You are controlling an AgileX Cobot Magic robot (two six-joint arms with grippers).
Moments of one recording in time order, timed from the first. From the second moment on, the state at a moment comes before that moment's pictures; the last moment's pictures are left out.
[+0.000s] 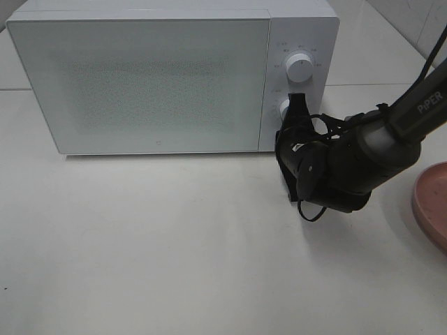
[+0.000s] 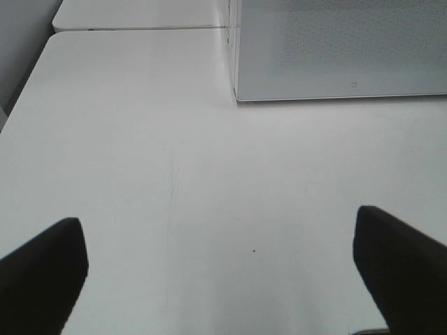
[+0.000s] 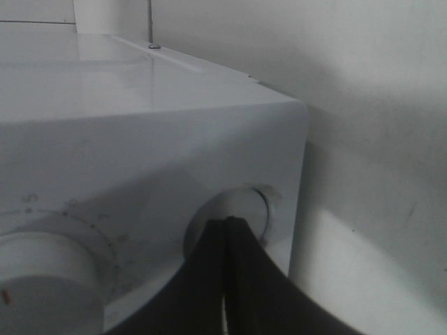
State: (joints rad) left arm 0.00 -0.01 -0.50 -0.08 1.05 0.05; right arm 0.57 2.13 -0.88 0.73 -0.88 1.21
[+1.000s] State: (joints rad) left arm 0.00 -0.01 -0.50 -0.08 1.05 0.05; right arm 0.56 2.08 -0.81 0.70 -0.86 1.22
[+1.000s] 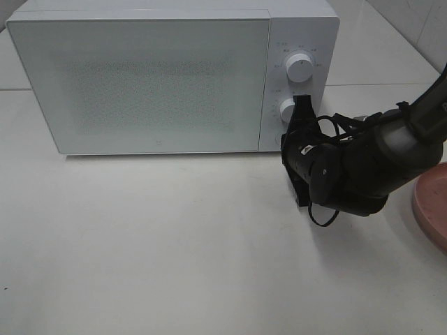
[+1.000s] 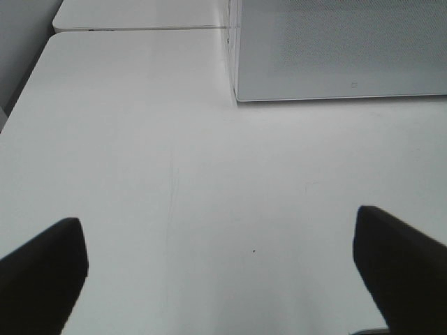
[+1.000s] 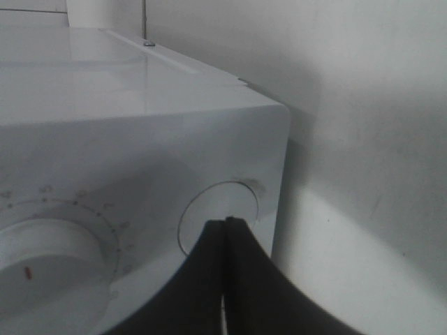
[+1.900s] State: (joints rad) left arm 0.00 -0.01 -0.50 -0.08 1.05 0.05; right arm 0.54 2.16 -0.94 0.77 -0.80 1.15
